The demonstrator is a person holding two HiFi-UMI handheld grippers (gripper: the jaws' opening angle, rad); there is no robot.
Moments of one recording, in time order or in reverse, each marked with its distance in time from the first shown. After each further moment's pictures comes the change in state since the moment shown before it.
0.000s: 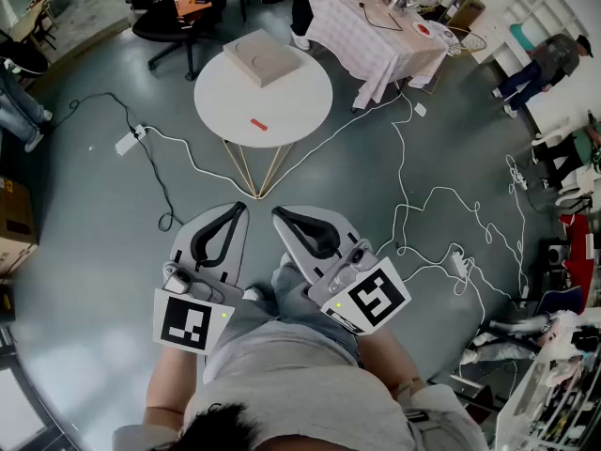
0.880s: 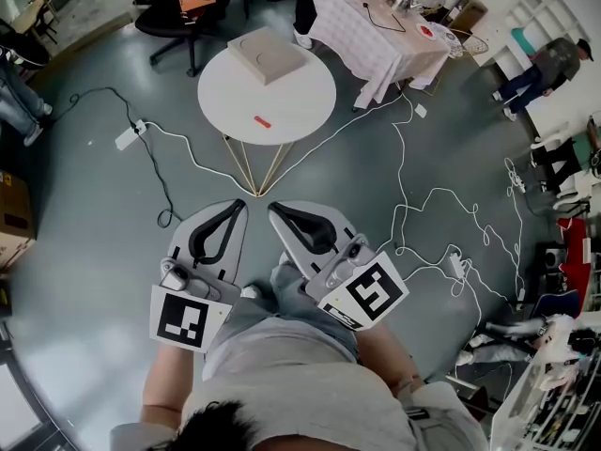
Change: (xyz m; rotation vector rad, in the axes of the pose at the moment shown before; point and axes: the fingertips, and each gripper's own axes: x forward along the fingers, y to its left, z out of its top) left arm -0.007 0.006 -0.002 -0.008 0.000 0.002; right arm 0.011 0.006 0.000 0.023 0.001 0.033
